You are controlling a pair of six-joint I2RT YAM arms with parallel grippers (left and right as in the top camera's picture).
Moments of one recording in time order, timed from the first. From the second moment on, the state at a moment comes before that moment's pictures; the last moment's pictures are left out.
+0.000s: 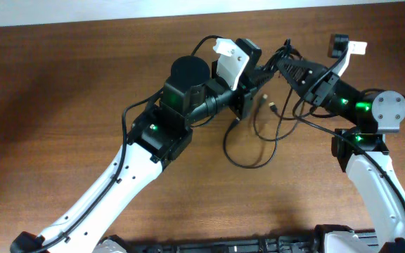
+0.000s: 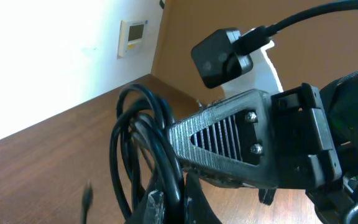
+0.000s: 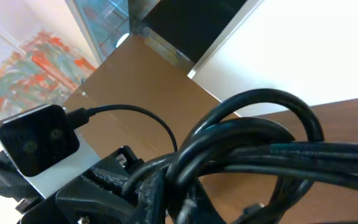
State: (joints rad) left arm -0.69 1.45 1.32 -0.04 0.42 -0.18; right arm -0.09 1.26 0.73 0.92 -1.06 1.26
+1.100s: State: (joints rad) left arm -0.73 1.44 1.34 -0.27 -0.05 0.11; right arm -0.09 1.27 0.73 1.19 -1.08 1.39
